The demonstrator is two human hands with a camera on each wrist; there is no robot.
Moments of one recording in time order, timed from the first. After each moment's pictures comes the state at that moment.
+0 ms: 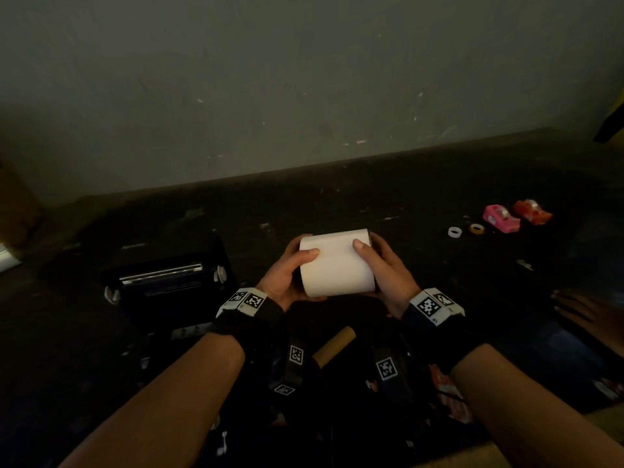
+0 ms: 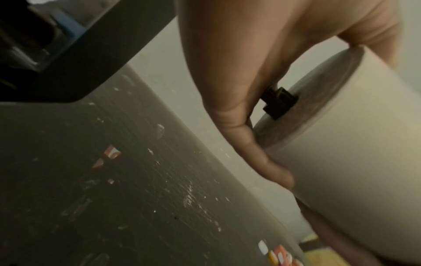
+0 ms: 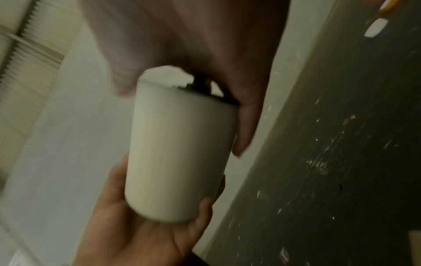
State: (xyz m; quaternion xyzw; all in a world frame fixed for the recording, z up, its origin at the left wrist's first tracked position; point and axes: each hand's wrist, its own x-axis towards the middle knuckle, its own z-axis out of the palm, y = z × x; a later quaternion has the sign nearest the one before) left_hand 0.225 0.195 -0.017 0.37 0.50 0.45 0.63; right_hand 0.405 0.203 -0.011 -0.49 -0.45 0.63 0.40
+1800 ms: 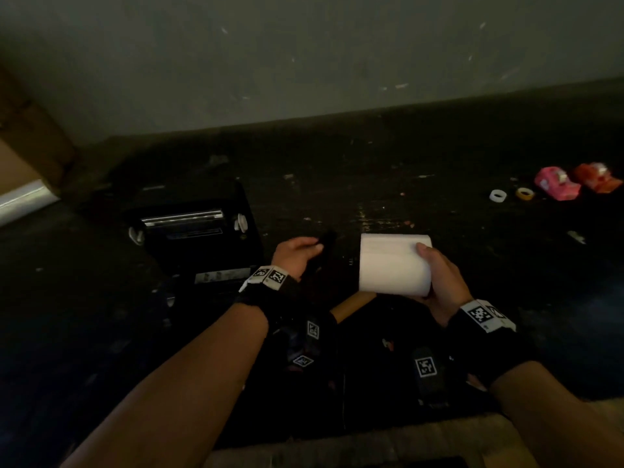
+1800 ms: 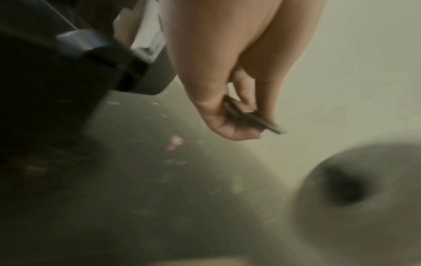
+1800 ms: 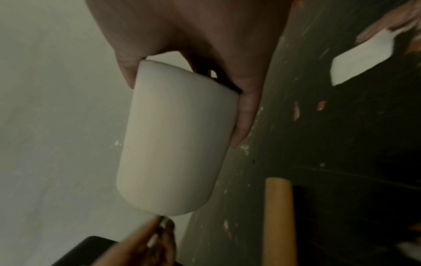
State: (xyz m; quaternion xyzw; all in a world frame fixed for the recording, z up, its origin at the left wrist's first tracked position) left_hand 0.200 0.195 -0.090 0.34 0.69 0.44 0.47; right_hand 0.438 0.199 -0.076 -0.57 -0.28 0.67 0.38
